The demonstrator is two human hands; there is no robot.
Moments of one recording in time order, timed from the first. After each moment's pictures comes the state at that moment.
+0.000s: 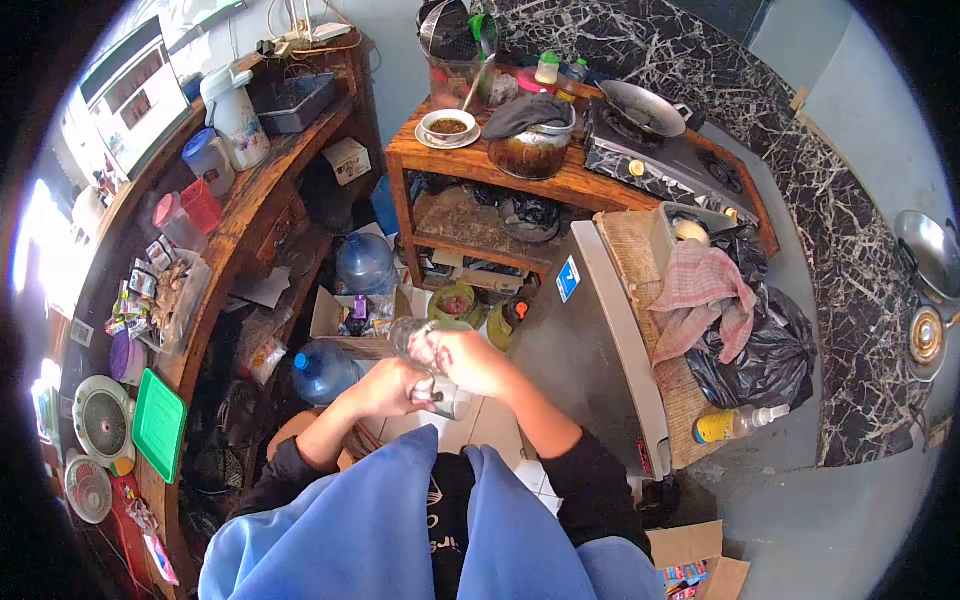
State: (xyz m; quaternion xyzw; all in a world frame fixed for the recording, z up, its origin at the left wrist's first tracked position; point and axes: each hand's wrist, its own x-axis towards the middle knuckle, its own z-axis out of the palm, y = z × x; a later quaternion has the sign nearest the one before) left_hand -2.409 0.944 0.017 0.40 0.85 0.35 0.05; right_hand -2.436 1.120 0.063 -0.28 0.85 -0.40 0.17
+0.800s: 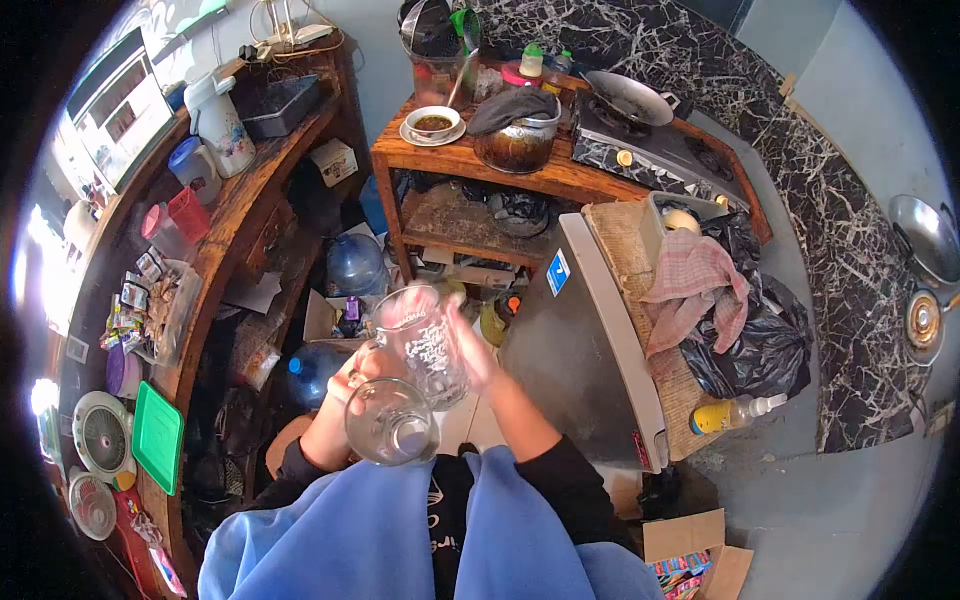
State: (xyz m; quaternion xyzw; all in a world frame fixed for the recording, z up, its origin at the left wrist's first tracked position) left_hand -2.410 0.943 0.031 0.28 0.17 0.89 0.32; right_hand -2.441 1.110 0.035 -0.09 0.29 -0.91 0.29
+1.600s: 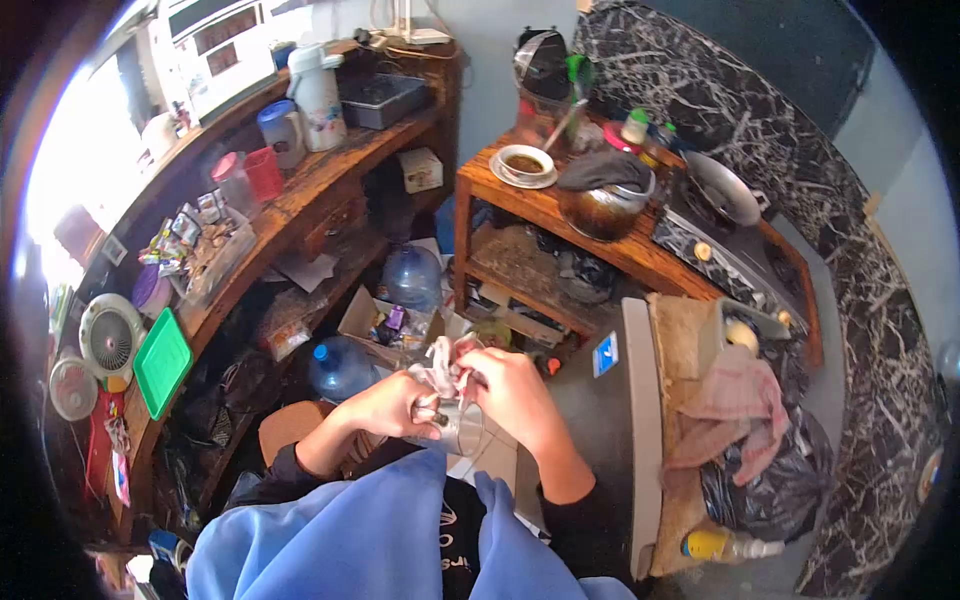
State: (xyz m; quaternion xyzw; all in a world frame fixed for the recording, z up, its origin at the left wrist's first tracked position) left_hand -2.419 0.950 0.052 0.26 0.85 0.46 0.08; right_hand -2.472 1.138 0.094 -0.39 0.82 -0.42 -0.01
